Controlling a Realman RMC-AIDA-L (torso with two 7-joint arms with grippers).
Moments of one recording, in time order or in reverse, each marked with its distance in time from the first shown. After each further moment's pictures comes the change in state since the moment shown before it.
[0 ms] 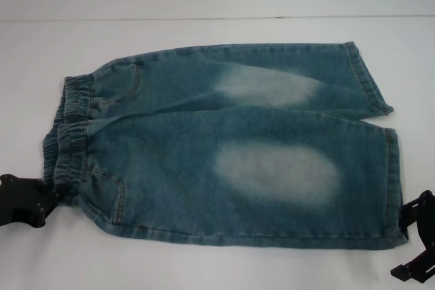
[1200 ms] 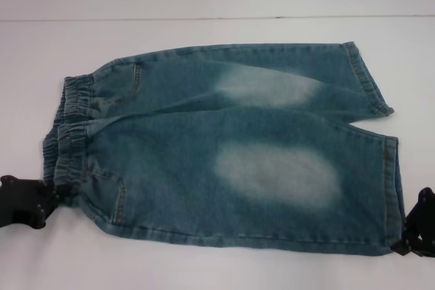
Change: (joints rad) left arm 0.003 0.000 -0.002 -0.002 0.004 0.011 -0.001; right arm -0.020 -0.001 0.022 -0.002 0.023 0.017 -0.069
